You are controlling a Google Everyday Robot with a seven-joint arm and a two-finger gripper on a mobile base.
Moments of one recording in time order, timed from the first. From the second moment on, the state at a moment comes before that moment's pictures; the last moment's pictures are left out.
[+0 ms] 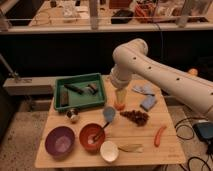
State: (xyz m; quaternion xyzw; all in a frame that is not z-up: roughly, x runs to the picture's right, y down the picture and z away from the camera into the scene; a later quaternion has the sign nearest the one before) arm 0.044 0.016 0.703 -0.25 -0.15 -0.17 0.94
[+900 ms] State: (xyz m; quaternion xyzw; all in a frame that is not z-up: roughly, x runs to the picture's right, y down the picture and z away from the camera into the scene) arm -0.009 0.005 0.714 -0.24 -0.18 -0.21 0.93
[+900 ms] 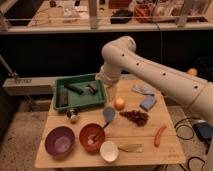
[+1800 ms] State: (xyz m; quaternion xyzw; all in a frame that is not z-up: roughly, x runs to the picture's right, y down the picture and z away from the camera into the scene) arm -0.067 -0.005 0.726 -0.23 -0.20 -0.25 0.92
